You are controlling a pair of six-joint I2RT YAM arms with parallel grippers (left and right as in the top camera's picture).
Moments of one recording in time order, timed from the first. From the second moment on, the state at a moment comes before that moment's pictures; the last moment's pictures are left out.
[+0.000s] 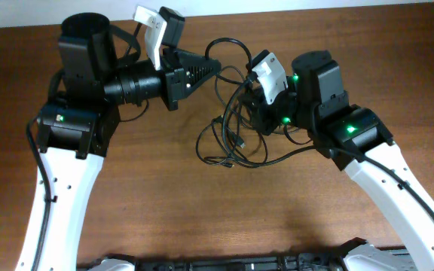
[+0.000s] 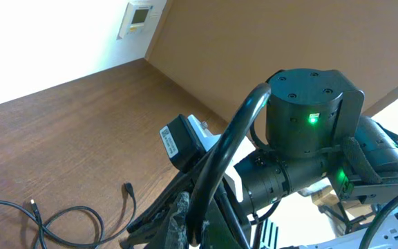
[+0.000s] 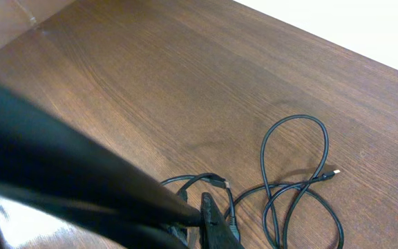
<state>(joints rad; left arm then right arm) -0.23 1.40 1.61 -0.59 0.99 -0.16 0.42 1.33 1.28 -0.59 -0.38 -0.08</state>
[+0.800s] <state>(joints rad) -0.38 1.81 1.45 -0.97 0.53 -0.14 0.42 1.33 1.28 -0.76 0.07 0.45</state>
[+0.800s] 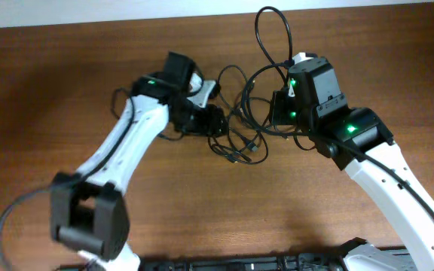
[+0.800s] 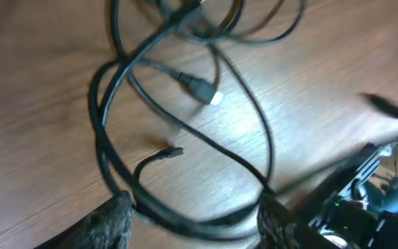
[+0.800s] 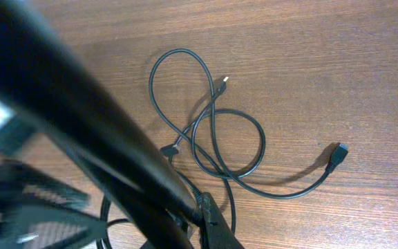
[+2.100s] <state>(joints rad) 0.07 1.84 1.44 -1.04 0.64 -0.02 -0.72 1.33 1.28 -0.81 -0.41 0.31</state>
